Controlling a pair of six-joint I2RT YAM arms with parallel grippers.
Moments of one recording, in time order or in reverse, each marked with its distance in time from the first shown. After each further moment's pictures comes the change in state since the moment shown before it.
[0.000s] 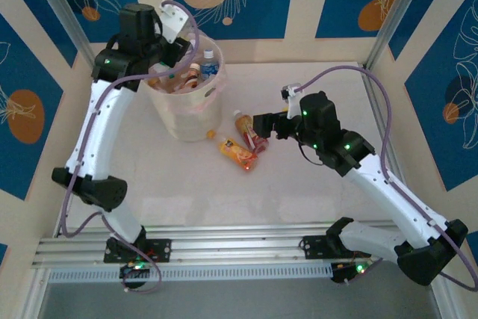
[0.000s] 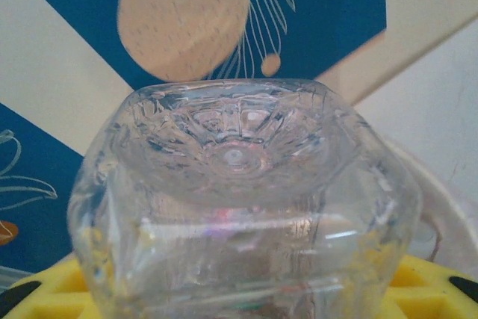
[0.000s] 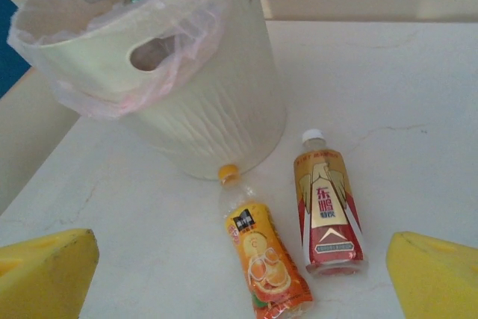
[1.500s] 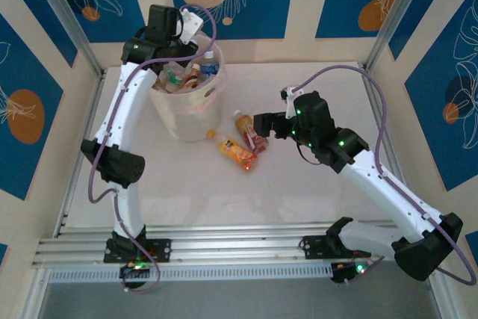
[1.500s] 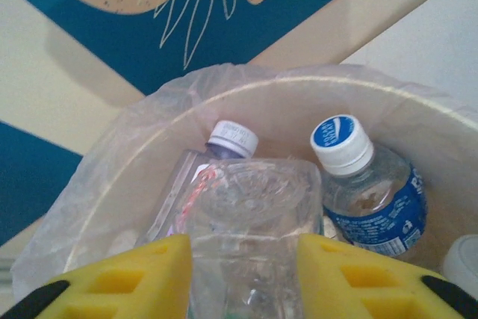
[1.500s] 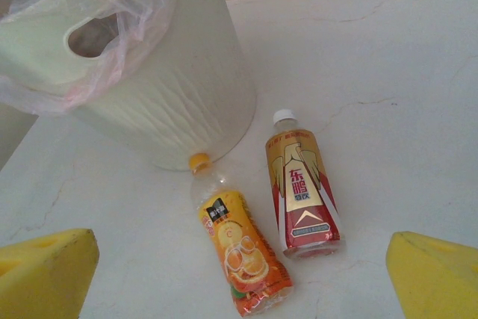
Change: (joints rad) left arm 0.014 0.262 0.179 -0.077 -0.015 -0.043; right arm 0.000 0.037 0.000 -0.032 0.064 0.033
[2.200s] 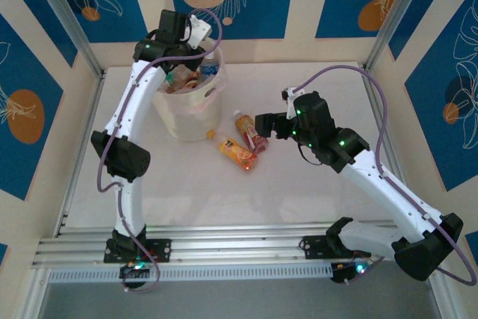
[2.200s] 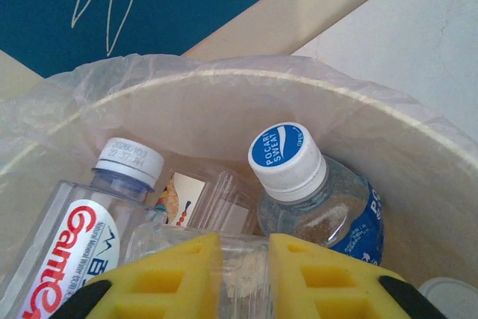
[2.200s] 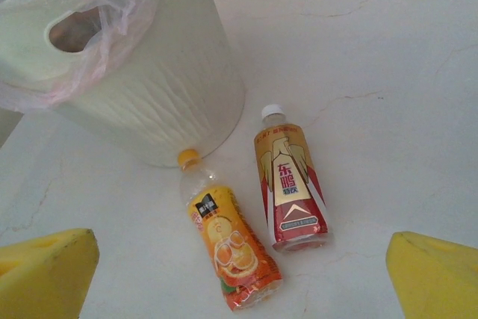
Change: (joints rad) left arm 0.000 0.090 0.002 0.003 0.109 -0.060; right arm 0.000 0.000 0.008 -0.032 0.025 0.000
